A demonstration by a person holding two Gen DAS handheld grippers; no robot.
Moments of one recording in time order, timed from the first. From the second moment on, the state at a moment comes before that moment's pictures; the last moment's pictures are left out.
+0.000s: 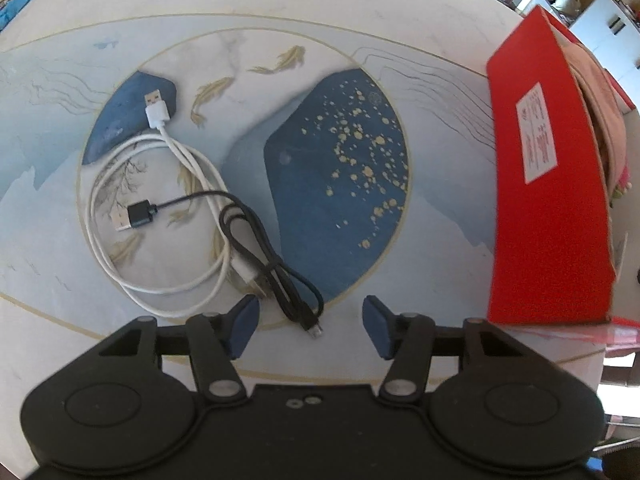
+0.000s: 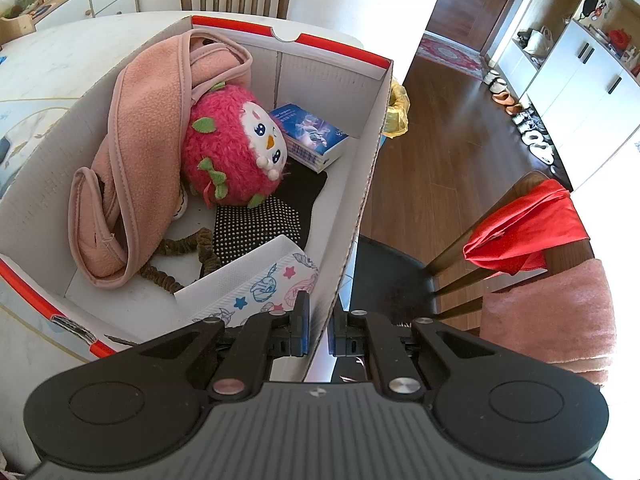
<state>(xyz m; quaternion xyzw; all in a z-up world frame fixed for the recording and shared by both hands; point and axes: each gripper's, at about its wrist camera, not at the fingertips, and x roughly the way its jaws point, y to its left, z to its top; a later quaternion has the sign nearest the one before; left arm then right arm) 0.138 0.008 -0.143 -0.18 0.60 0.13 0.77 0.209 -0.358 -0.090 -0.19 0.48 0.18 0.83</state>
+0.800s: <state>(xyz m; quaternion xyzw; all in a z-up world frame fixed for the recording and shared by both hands) 0.127 0.002 -0.113 -0.15 0.54 0.08 0.82 0.209 -0.358 -0.089 -0.19 0.48 0.18 0.83</state>
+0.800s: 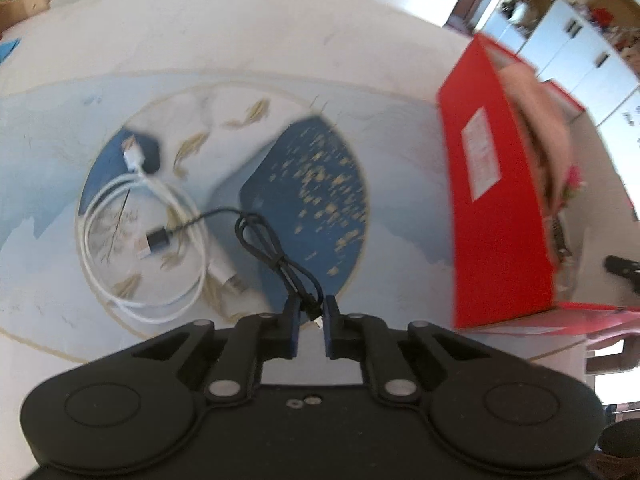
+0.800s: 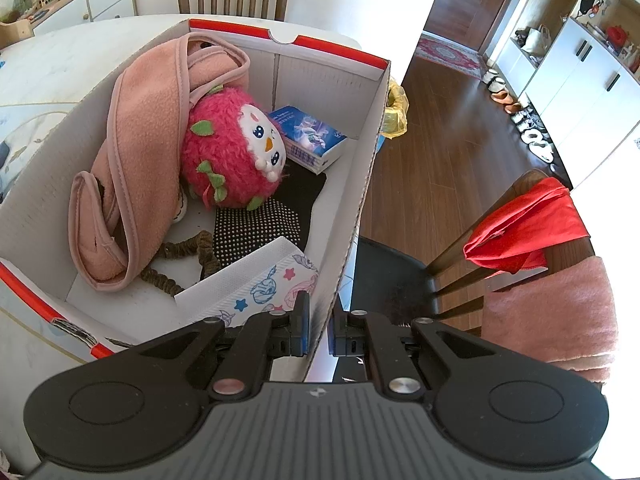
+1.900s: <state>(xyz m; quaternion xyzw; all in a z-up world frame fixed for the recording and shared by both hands) 0.136 -0.025 -0.133 -0.12 0.57 0.01 0.81 0.209 -0.356 -0.089 -0.19 0.48 0.18 0.83</state>
